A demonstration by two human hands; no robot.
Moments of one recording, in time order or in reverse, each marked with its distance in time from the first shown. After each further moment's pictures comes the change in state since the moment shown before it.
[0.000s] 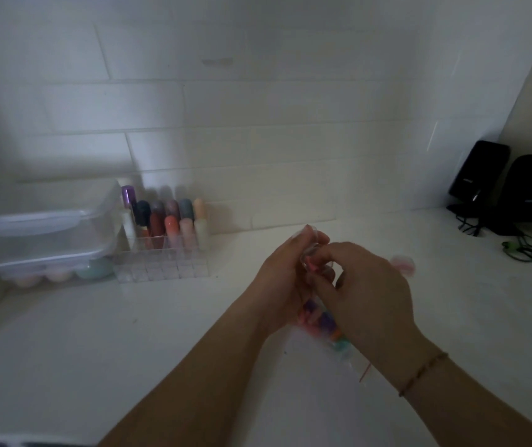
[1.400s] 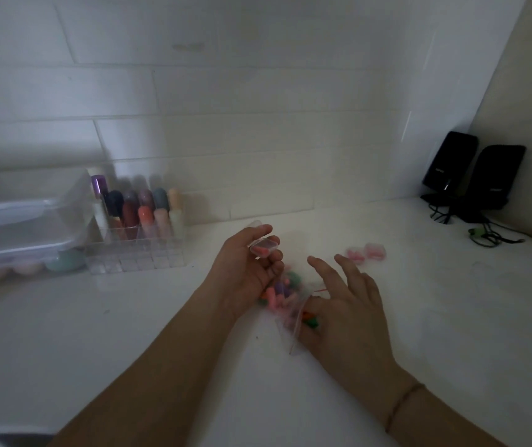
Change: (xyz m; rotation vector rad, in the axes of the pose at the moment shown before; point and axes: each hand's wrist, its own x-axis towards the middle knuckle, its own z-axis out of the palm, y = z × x) left_hand 0.005 0.002 -0.008 -0.274 0.336 -0.010; right_hand -0.047 0.038 0.020 -0.241 -0.133 -0.086
